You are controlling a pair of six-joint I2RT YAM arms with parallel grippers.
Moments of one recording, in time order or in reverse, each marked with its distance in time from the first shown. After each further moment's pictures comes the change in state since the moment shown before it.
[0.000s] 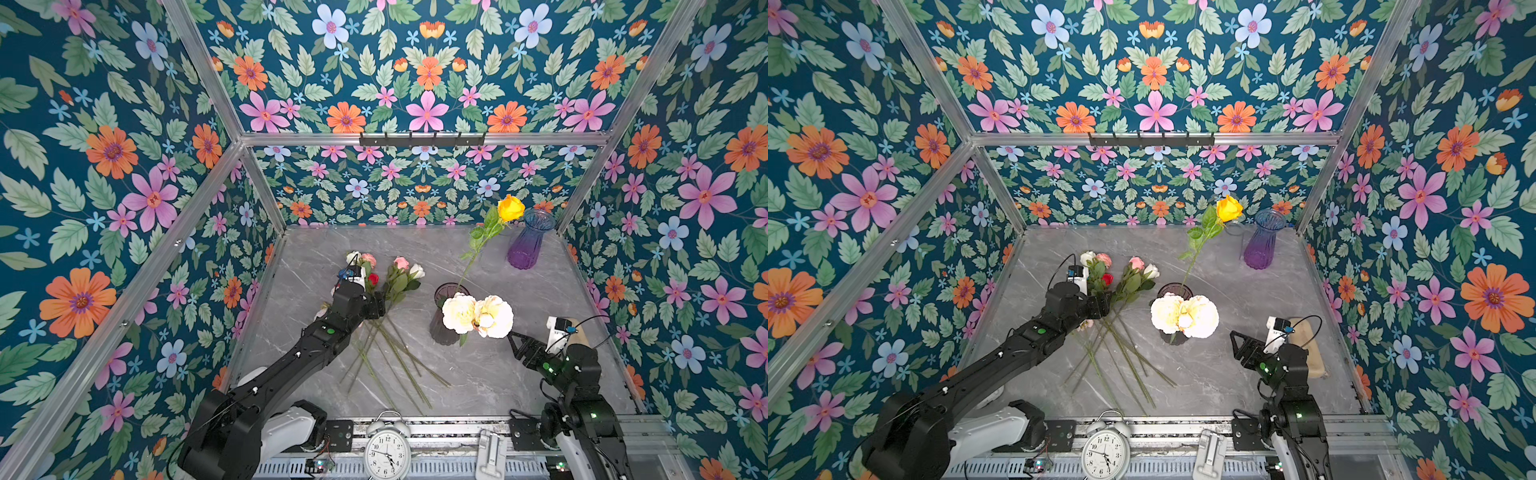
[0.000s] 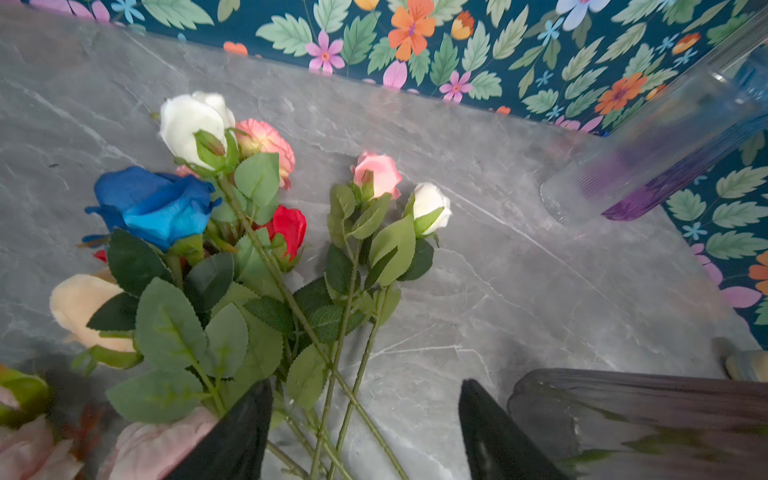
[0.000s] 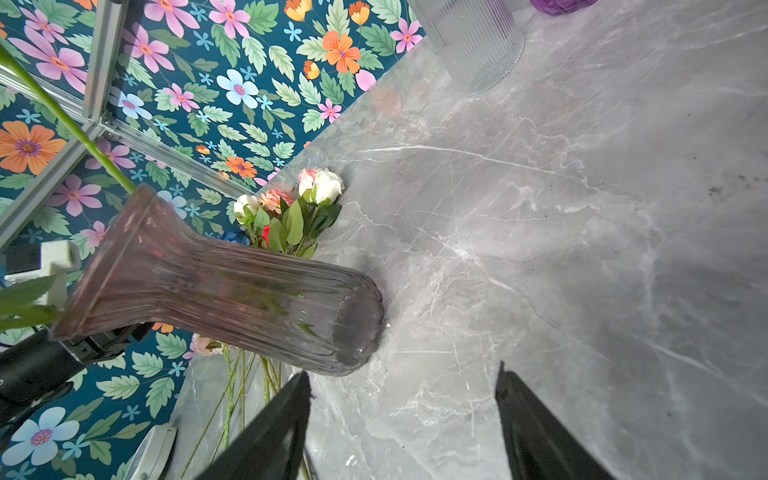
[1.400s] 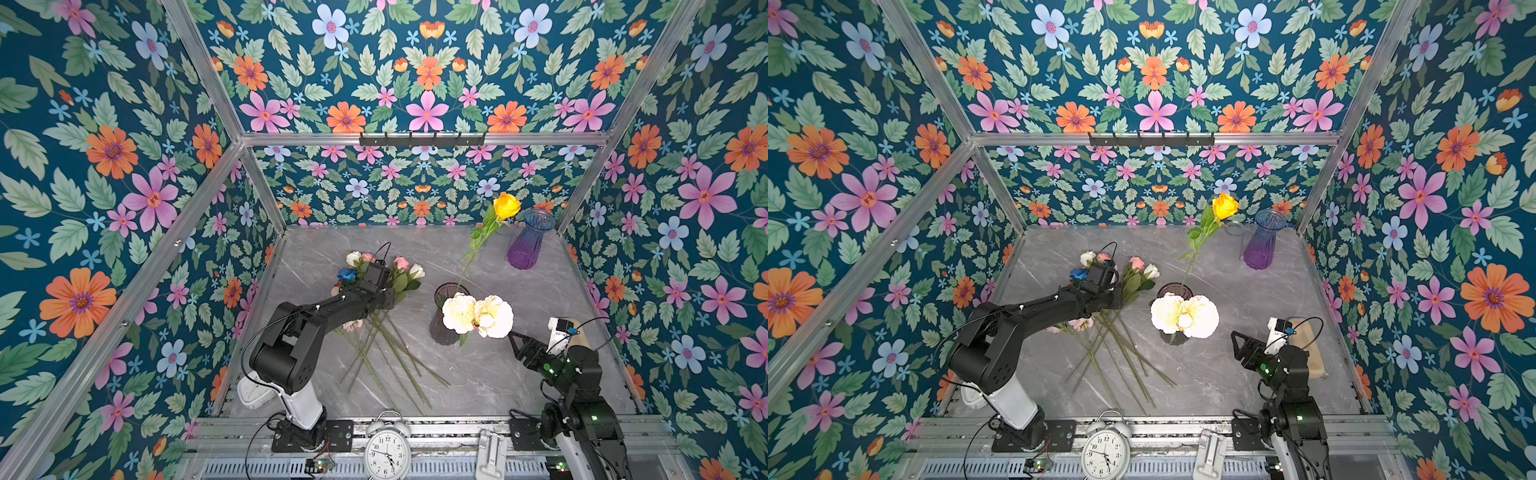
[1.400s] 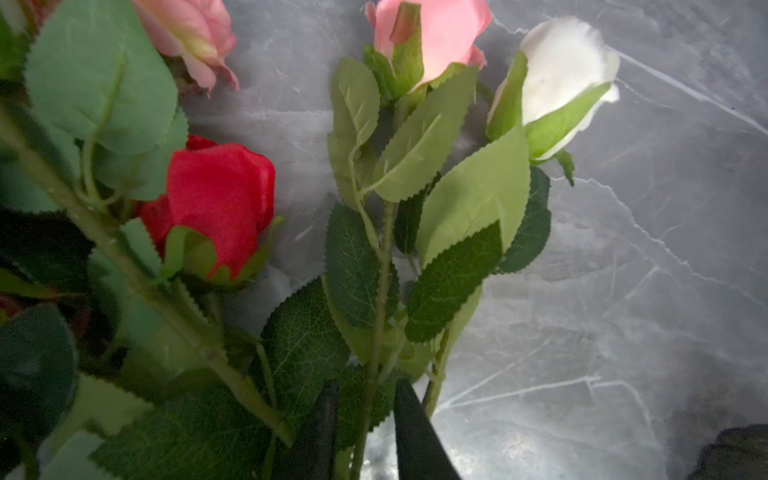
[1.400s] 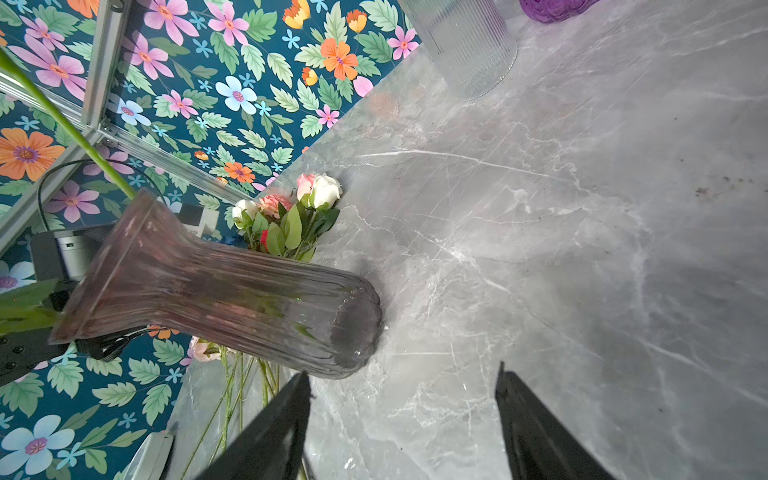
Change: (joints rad) left arm 0.010 0.574 0.350 -0.145 0.006 0.112; right arm 0.000 -0.030 0.000 -0.021 0.014 0.005
